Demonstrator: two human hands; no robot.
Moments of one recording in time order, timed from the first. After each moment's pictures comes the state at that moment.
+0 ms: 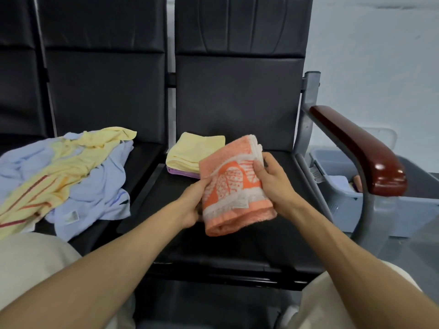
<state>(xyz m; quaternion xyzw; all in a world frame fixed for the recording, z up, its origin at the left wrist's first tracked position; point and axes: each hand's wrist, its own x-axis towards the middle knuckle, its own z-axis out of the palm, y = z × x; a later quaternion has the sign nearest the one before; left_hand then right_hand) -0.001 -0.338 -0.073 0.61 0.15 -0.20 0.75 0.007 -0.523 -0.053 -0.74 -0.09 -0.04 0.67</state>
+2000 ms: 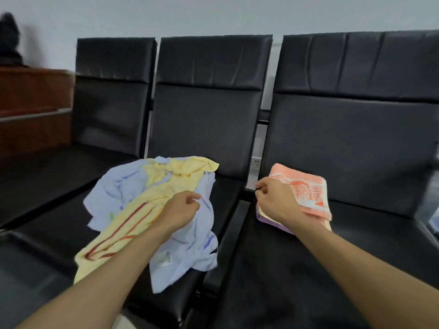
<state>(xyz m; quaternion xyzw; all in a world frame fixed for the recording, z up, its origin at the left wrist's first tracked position) 0.037 -0.075 -0.066 0.87 0.16 0.12 0.45 0.106 -0.285 -0.029 -0.94 -0.16 -0.08 0.31</state>
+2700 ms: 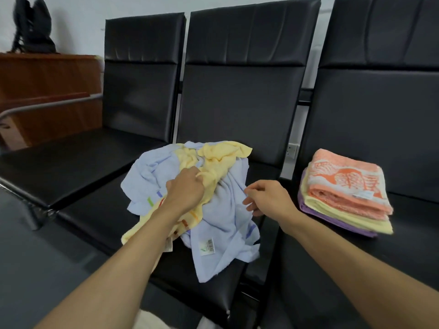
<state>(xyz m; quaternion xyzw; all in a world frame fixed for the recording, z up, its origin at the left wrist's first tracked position) 0.038 -0.008 -0.065 0.92 0.19 0.18 0.29 0.082 -0.196 -0.059 -0.86 -0.15 0.09 0.48</state>
